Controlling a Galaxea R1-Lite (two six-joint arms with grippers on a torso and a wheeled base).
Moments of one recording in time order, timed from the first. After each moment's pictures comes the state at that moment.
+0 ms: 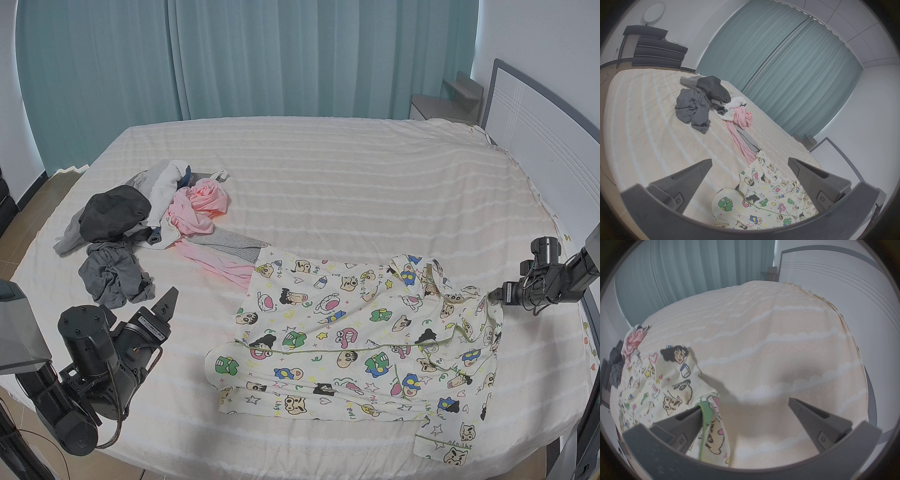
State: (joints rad) left arm -0.38 1.87 -0.14 -1.55 0.38 -0.78; right arm -0.24 2.23 -1.14 -0.35 0.04 -0.04
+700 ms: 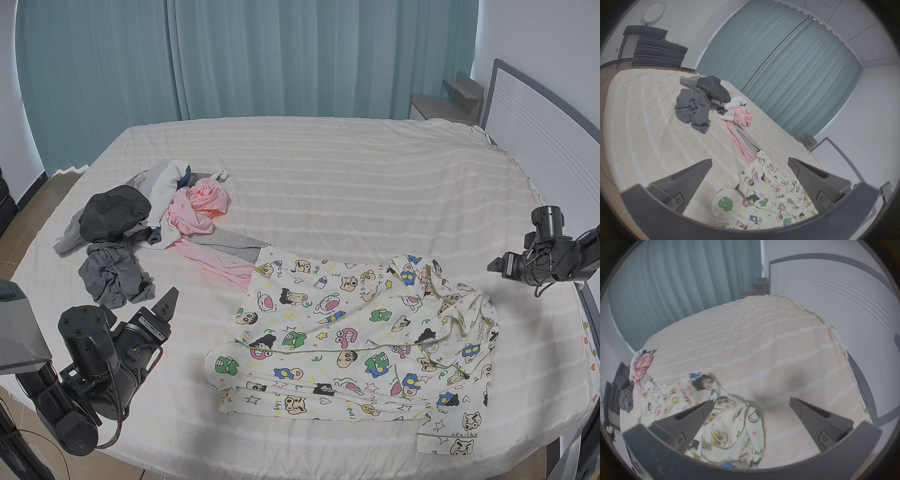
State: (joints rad) left arm -0.38 1.87 -0.14 -1.55 0.38 -0.78; right arm -0.14 2.04 -1.15 -0.23 -0.04 0.17
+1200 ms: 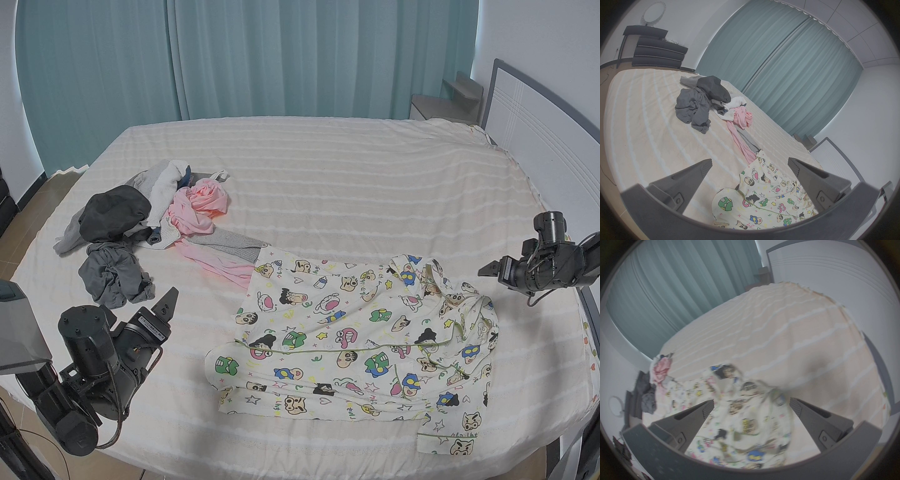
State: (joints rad) left arm -0.38 1.87 -0.14 -1.55 0.38 -0.78; right arm -0.14 2.01 -1.08 -0.22 0.16 0.27
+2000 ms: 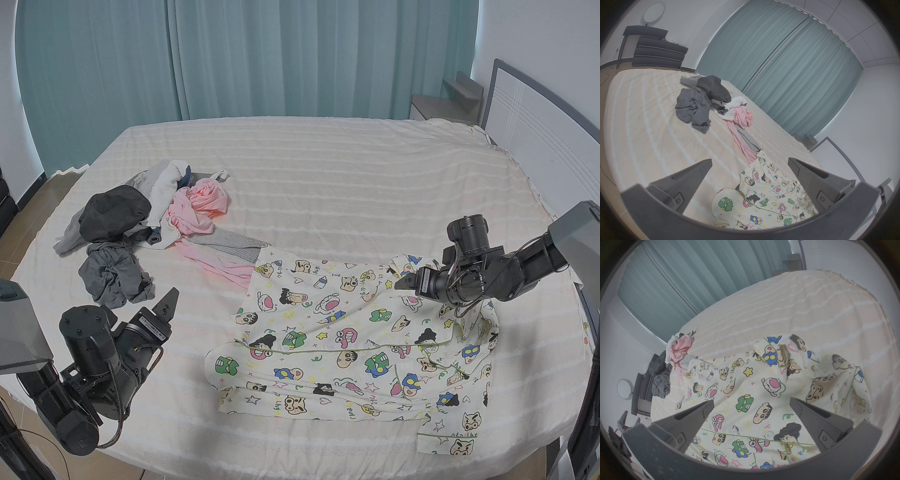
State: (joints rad) left arm -0.38 1.88 -0.14 -1.55 0.38 -0.78; right arm 0.26 2.15 -1.20 -0.23 0.05 0.44
